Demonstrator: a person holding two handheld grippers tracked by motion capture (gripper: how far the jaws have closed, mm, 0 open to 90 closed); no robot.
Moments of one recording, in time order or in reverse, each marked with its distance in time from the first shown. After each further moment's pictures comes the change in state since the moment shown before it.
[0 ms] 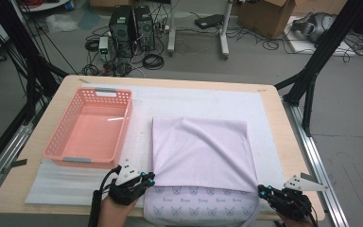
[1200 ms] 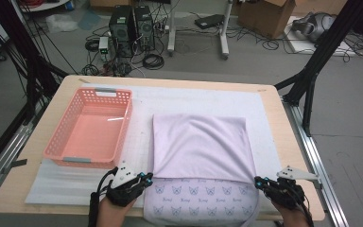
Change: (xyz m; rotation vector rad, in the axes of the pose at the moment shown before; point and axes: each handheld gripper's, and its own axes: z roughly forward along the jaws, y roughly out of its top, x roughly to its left) left arm 0.007 -0.011 -0.002 -0.045 -0.016 0.007; right arm -0.007 0.015 0.019 0.028 -0.052 0.005
